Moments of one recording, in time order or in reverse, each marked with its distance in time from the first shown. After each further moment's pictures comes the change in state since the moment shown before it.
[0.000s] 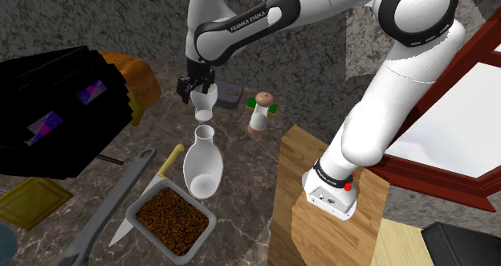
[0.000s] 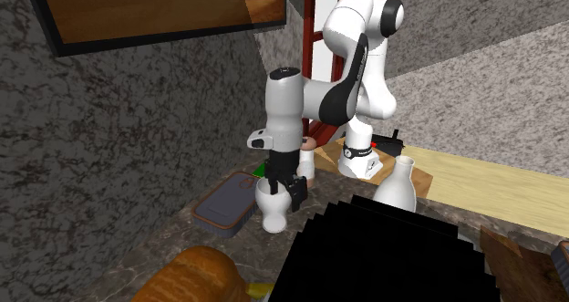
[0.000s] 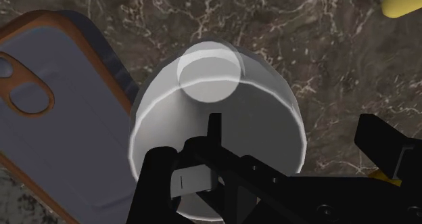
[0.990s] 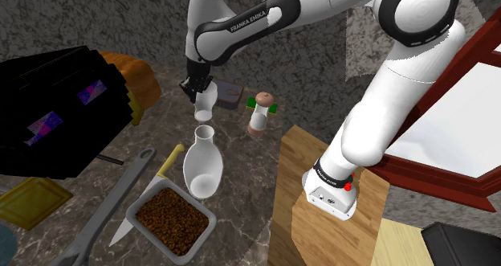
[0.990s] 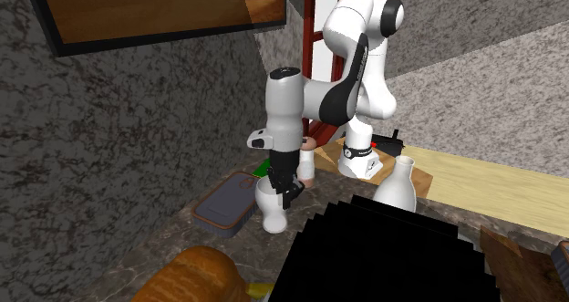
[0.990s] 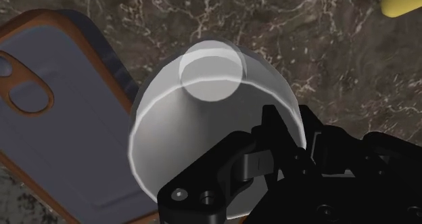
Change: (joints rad) arm 0.000 -0.001 0.000 0.000 0.000 0.003 0.000
